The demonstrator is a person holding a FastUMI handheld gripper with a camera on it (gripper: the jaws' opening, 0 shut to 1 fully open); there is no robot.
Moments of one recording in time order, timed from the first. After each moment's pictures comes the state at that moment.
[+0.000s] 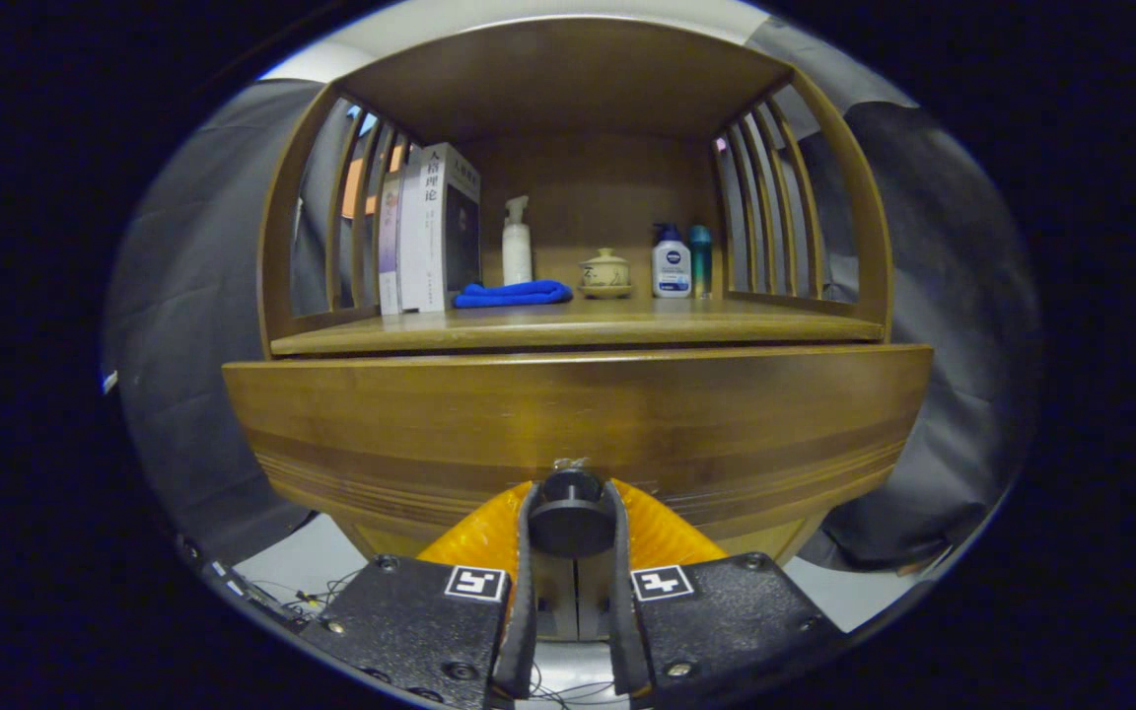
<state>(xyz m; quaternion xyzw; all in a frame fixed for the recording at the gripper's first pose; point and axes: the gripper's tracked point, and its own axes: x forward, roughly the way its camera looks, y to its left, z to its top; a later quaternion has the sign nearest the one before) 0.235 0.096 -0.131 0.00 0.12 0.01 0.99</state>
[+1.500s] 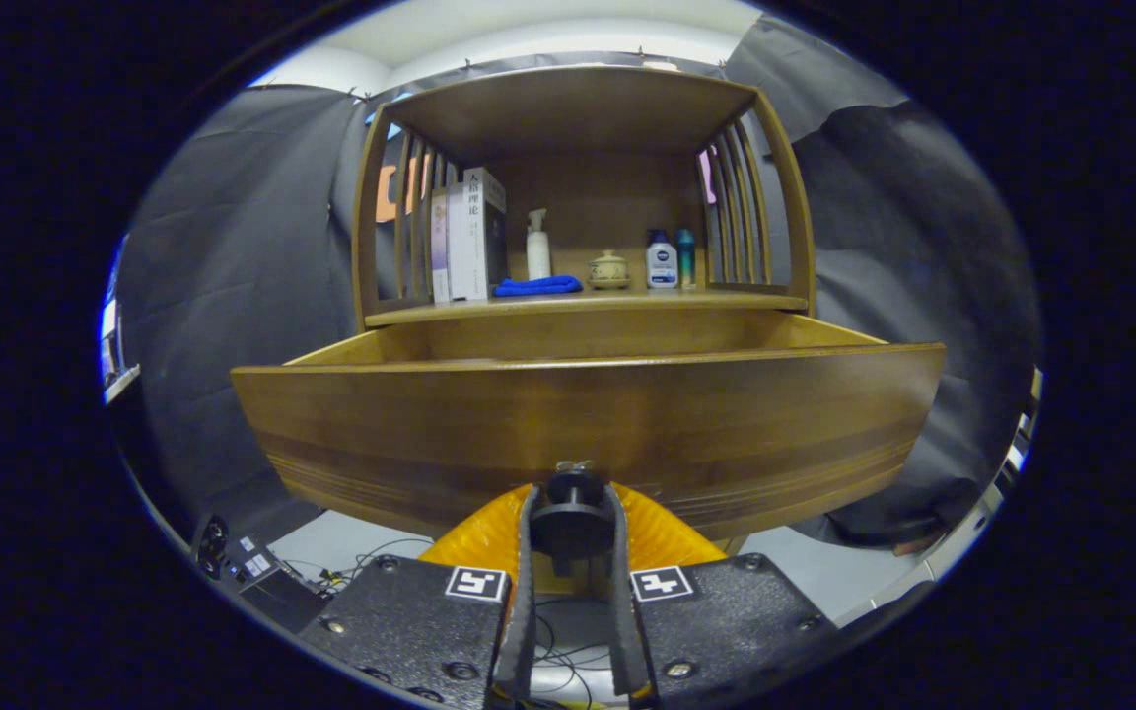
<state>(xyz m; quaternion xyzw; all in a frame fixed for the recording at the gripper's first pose) 0.100 0.106 -0.142 0.01 0.14 0.02 0.99</state>
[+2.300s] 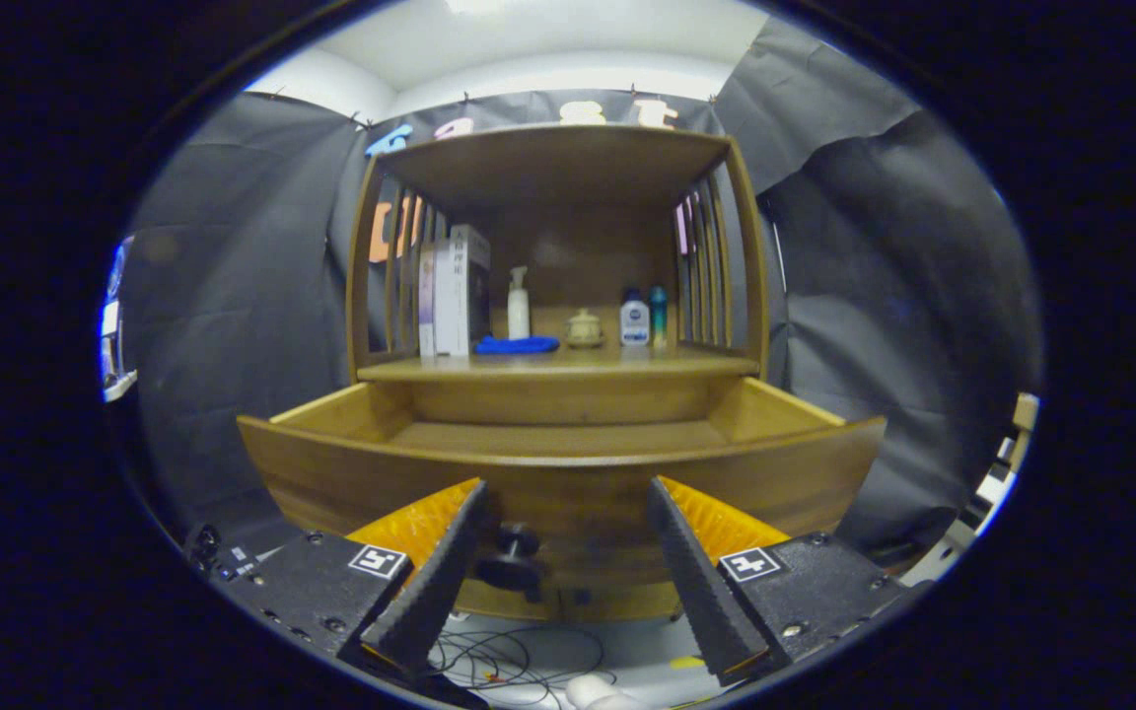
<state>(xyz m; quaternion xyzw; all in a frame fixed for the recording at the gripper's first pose) 0.077 0.066 -0.060 0.00 0.04 0.00 1.00</state>
